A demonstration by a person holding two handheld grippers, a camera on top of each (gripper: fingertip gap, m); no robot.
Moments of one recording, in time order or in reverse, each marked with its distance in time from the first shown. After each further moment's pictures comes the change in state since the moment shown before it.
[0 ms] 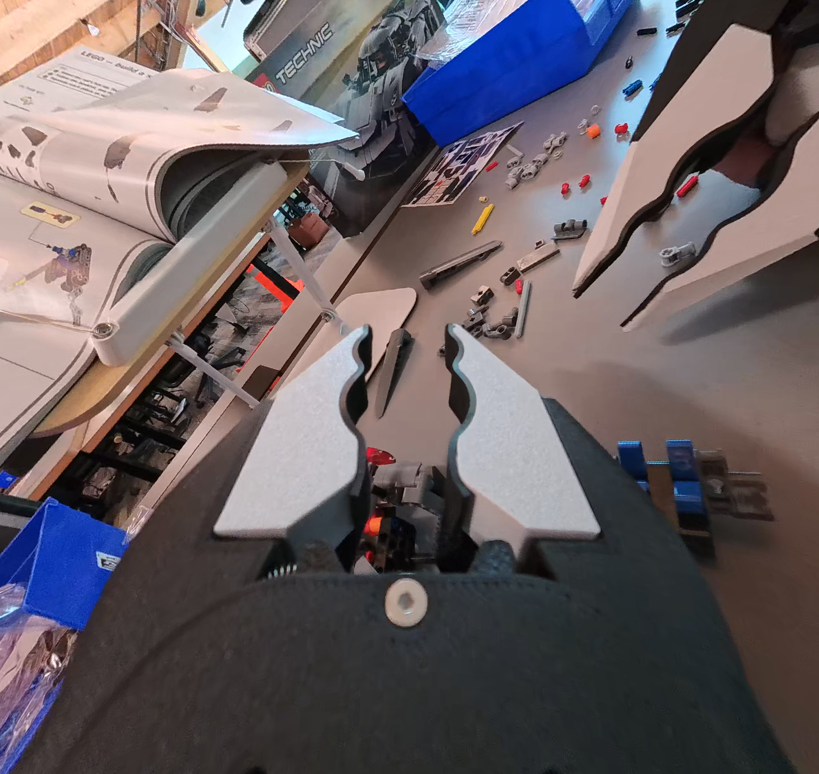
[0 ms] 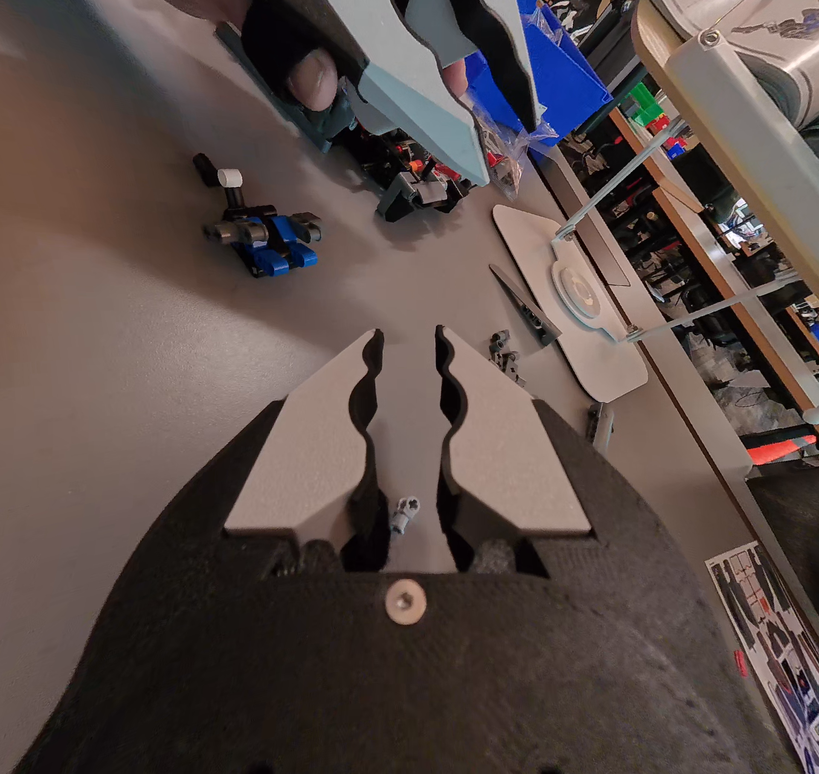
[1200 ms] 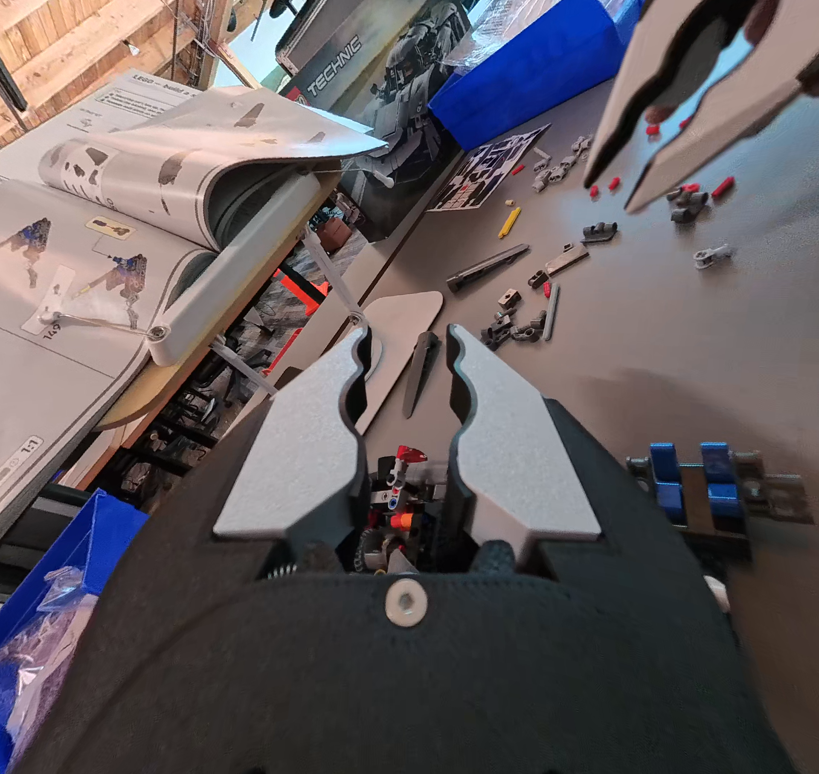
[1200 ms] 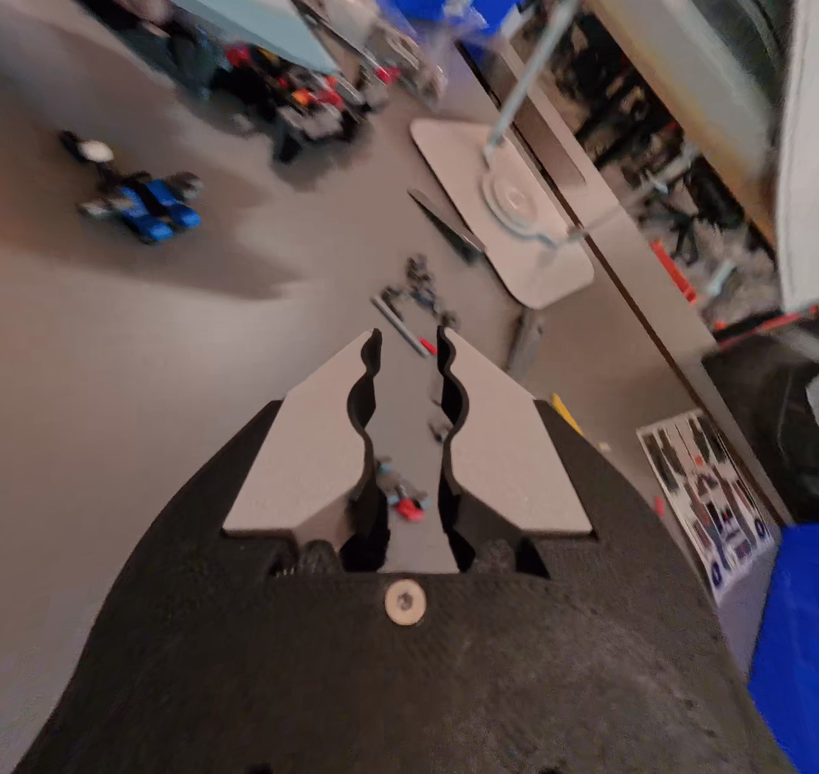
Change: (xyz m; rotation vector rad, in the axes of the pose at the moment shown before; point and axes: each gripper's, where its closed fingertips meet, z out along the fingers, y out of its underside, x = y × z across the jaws) left arm -0.016 -0.005 -0.007 0.007 -0.053 0.029; right arm 0.054 0.017 -0.039 -0.159 0.068 0.139
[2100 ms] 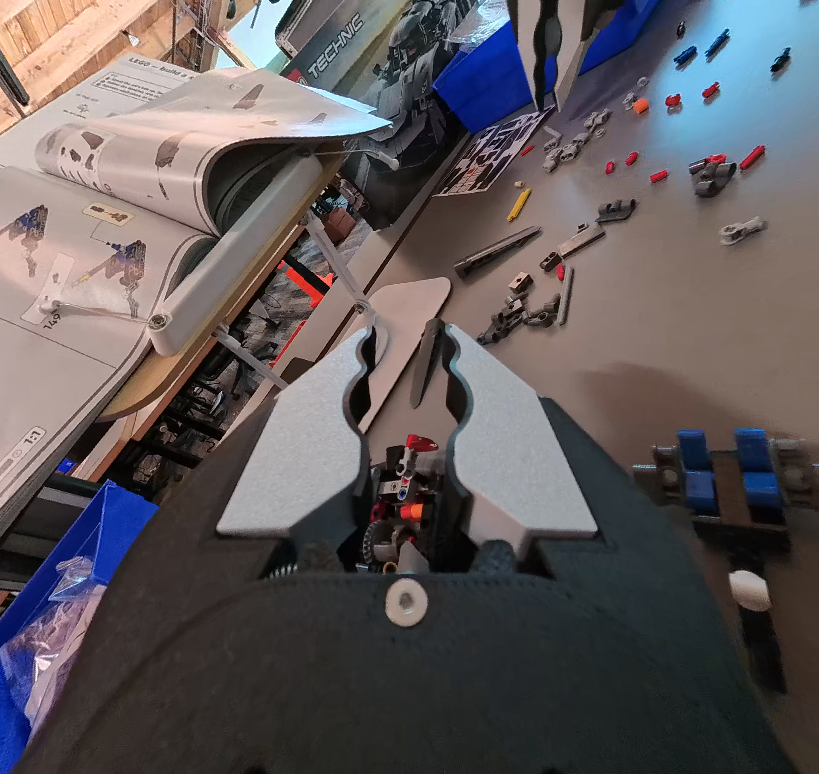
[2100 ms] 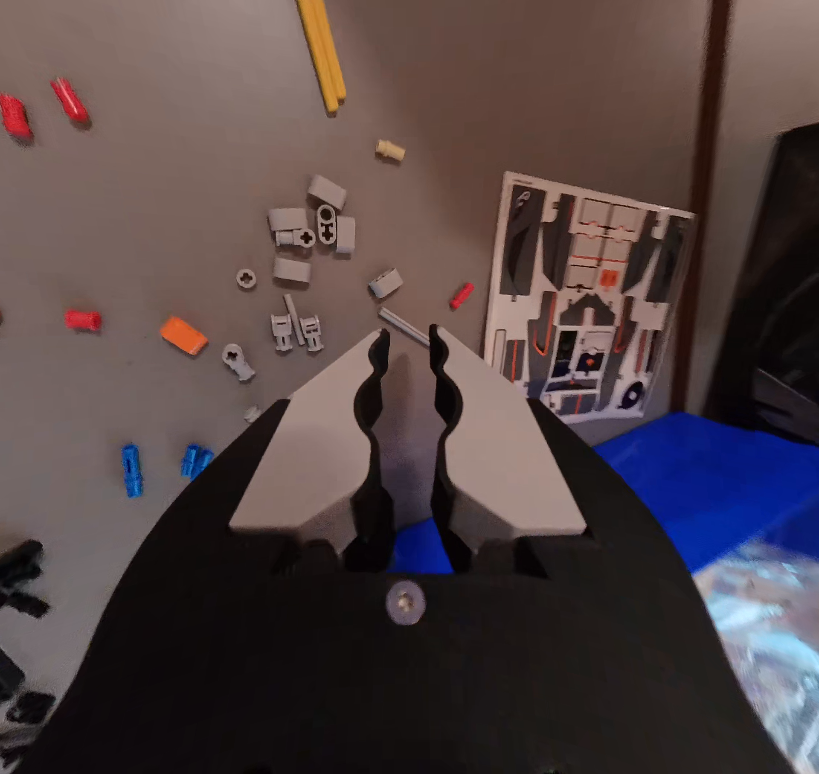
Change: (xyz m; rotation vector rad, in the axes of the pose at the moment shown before) left arm -0.004 0.011 0.004 -0.025 -0.008 0.017; right arm 0.201 0.186 0.001 -0.593 -0.287 -0.210
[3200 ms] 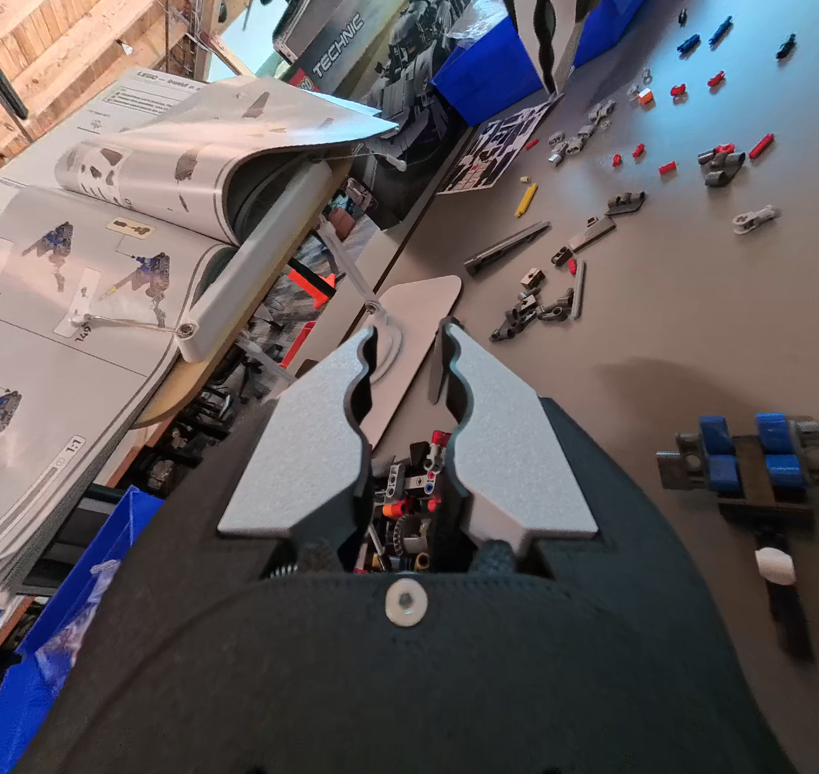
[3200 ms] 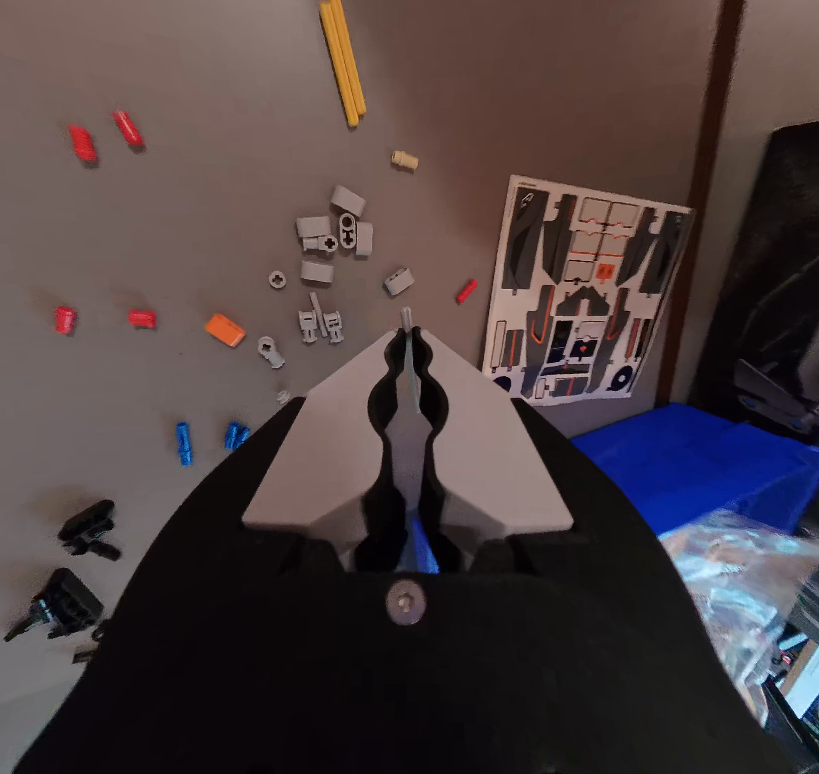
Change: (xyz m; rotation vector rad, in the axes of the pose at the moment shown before) left arm -0.012 -0.004 -0.006 -0.008 0.012 0.036; right arm -0.005 -0.009 -0.014 -0.089 -0.042 -0.008
